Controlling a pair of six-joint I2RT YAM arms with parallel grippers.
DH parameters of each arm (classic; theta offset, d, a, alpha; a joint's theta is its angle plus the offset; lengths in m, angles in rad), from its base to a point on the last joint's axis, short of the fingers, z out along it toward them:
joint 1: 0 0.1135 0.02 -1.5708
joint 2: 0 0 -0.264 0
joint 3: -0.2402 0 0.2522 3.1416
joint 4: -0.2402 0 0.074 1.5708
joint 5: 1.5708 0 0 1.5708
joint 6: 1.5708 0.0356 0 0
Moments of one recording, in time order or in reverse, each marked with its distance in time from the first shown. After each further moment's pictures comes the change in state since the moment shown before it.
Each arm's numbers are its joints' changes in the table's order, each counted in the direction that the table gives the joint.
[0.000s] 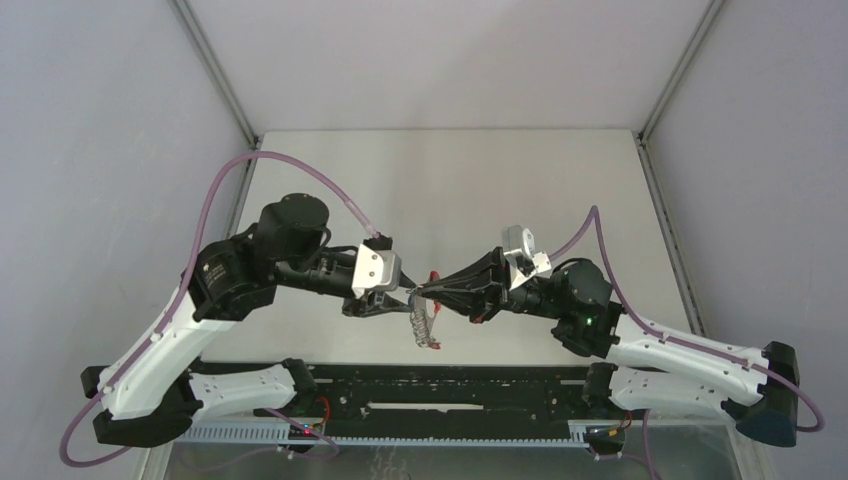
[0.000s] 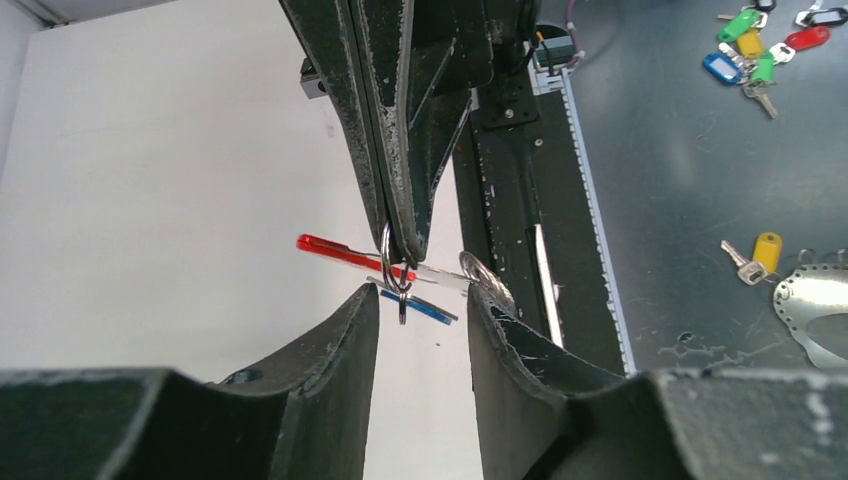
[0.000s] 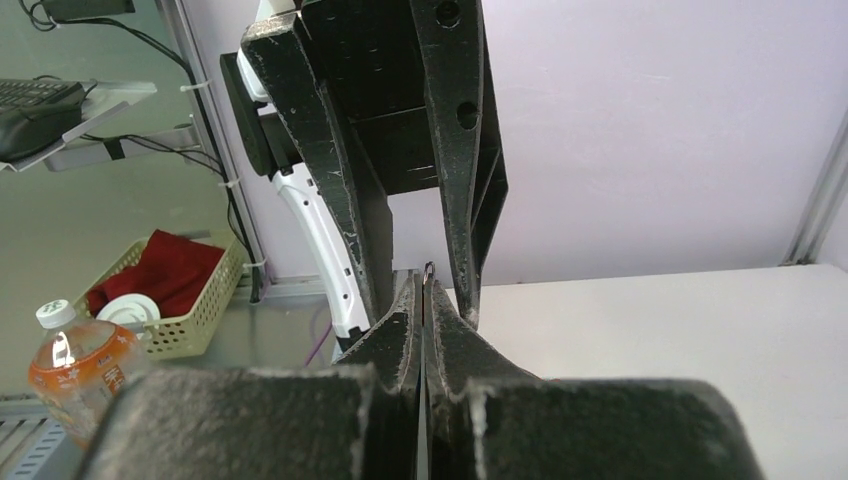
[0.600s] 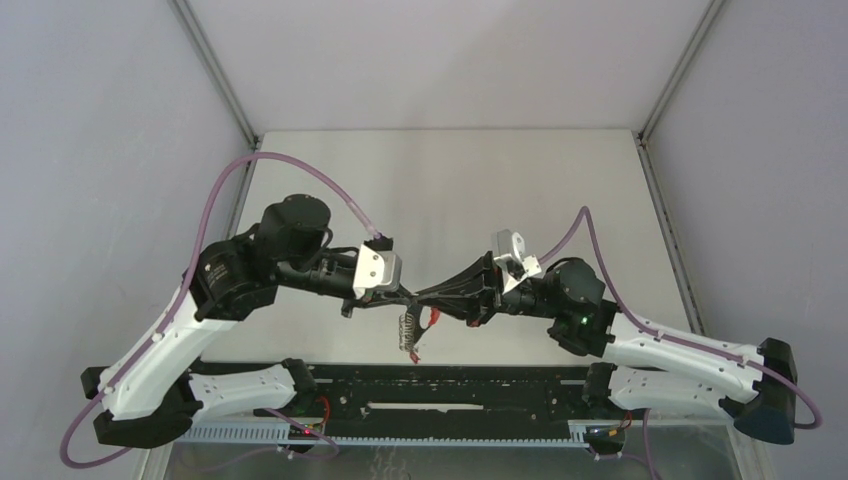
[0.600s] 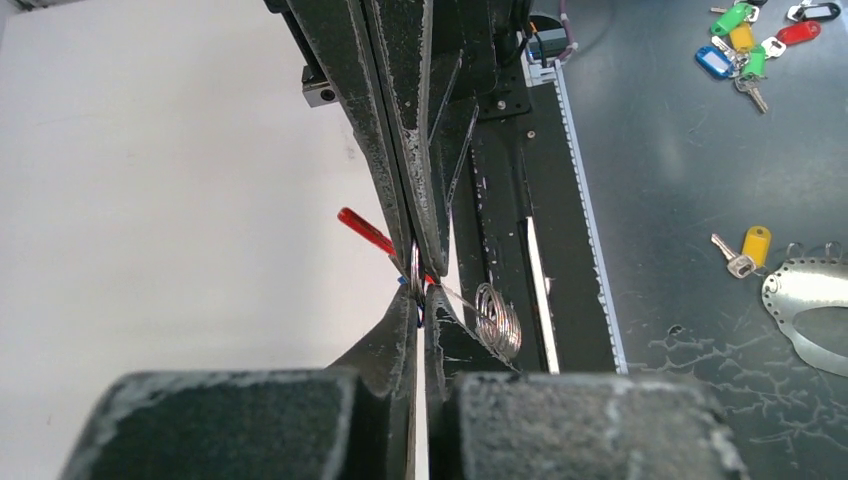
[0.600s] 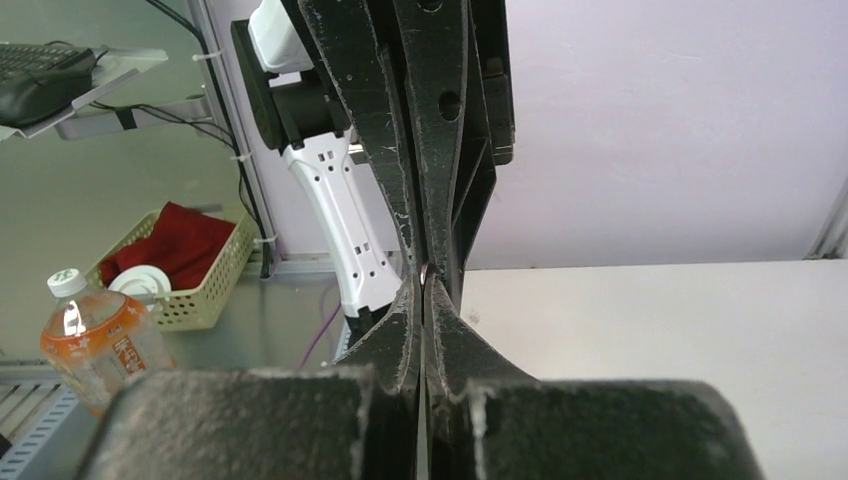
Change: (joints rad) left arm 0.006 -0.003 0.013 -0.008 0.018 -0.006; right arm 0.006 0.022 0.000 -0.011 -0.039 -0.019
